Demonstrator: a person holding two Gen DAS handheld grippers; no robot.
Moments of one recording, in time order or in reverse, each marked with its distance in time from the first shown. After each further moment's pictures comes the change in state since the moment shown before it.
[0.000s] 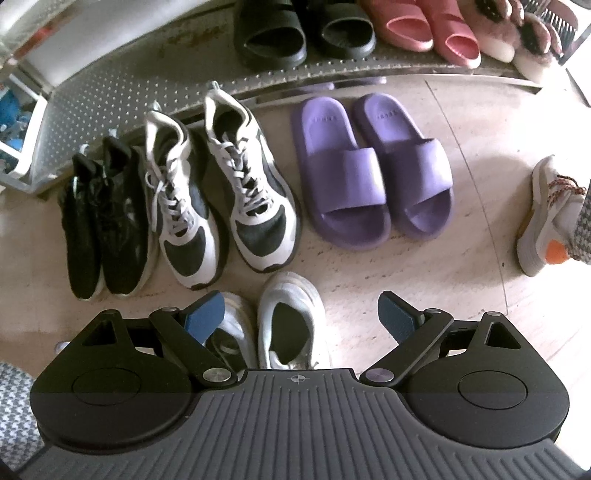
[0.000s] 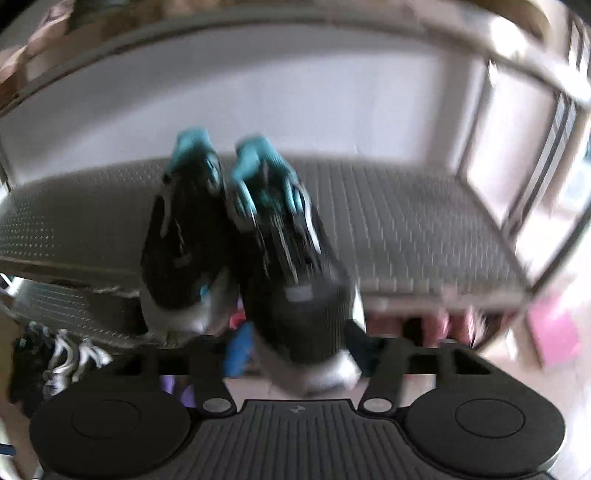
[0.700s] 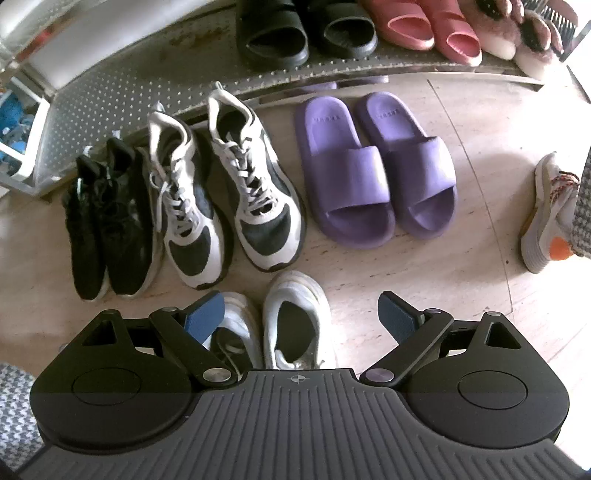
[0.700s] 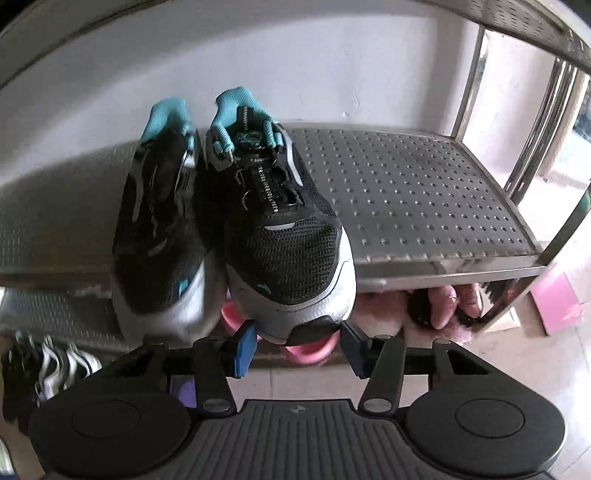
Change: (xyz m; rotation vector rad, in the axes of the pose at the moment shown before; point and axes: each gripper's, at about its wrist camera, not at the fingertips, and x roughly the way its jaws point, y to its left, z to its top) left arm -0.001 0.001 -0.003 0.004 -0.024 0.004; right arm 0.041 0.024 0.004 0.063 0.041 -0.068
